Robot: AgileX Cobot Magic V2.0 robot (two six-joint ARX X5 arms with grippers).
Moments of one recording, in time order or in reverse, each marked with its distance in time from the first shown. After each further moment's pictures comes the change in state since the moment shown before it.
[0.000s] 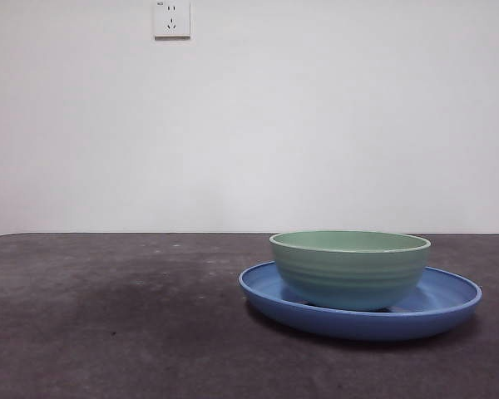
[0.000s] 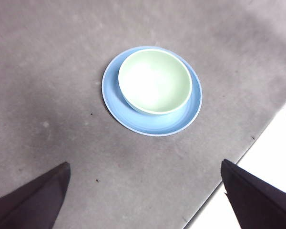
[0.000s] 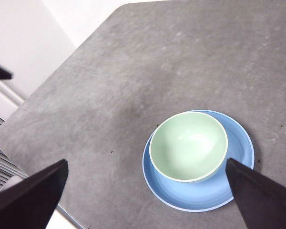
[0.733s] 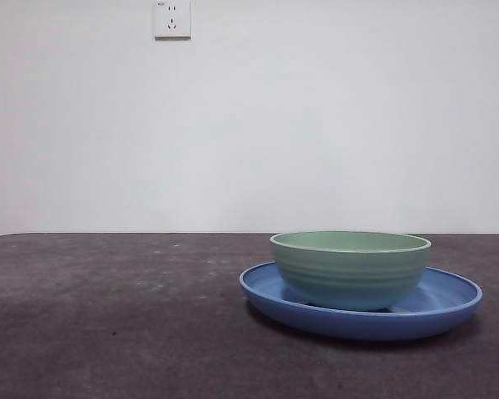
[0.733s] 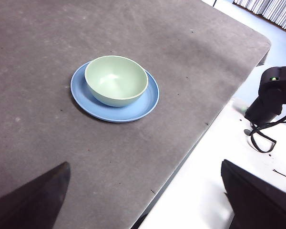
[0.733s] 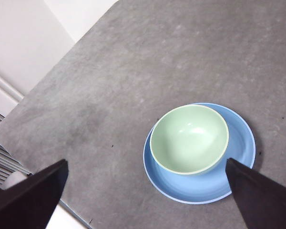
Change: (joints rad) left arm 0.000 -0.491 -0.235 -0.059 0.125 -0.008; right arm 0.000 0.000 0.000 -0.031 0.000 0.000
